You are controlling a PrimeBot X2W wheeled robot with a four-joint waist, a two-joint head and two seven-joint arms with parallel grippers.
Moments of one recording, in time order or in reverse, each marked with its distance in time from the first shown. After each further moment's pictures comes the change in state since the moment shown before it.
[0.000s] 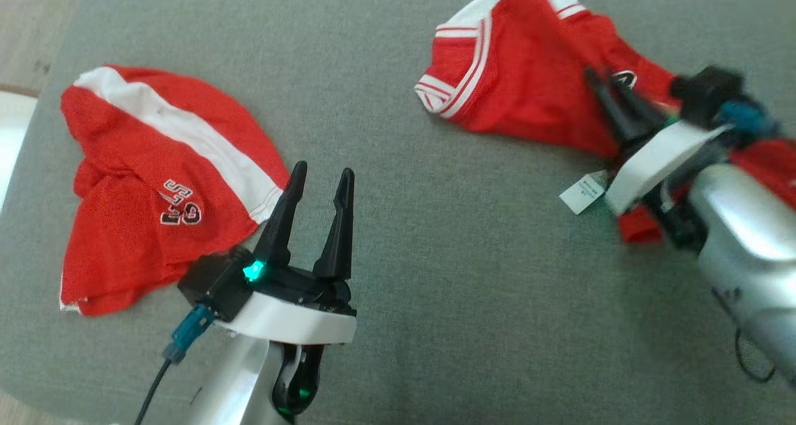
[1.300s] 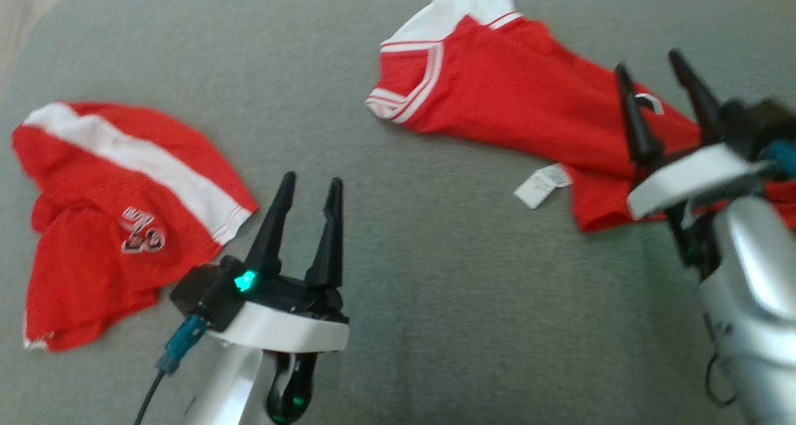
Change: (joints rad) left arm 0.037 0.002 0.024 -0.011 0.016 -0.002 0.000; right arm 0.281 0.195 -0.618 -0.251 -0.436 0.000 0.076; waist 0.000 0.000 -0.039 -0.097
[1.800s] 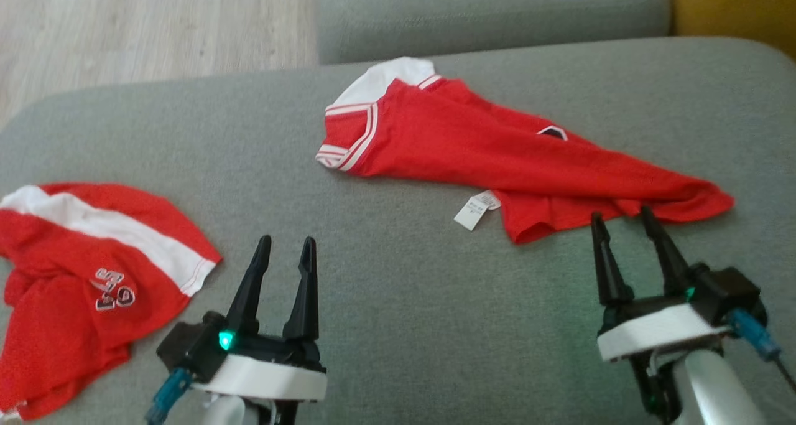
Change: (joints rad) left arm 0.161 0.000 0.084 0.019 0.031 0.000 0.000; right arm 0.439 0.164 -0.100 -0.165 -0.071 0.000 -0.120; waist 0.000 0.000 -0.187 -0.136
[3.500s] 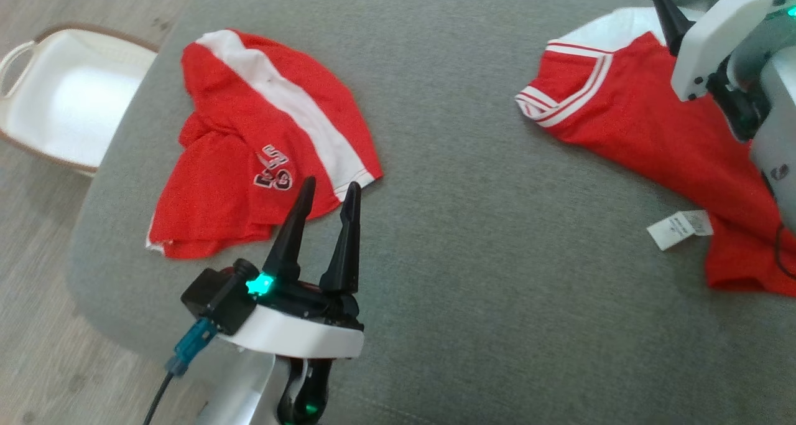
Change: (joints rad) left arm -0.157 -0.001 -0.144 -0.041 -0.119 0.012 0.000; right arm -1.093 -0.294 0.787 0.880 0.544 0.000 0.213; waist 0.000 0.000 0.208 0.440
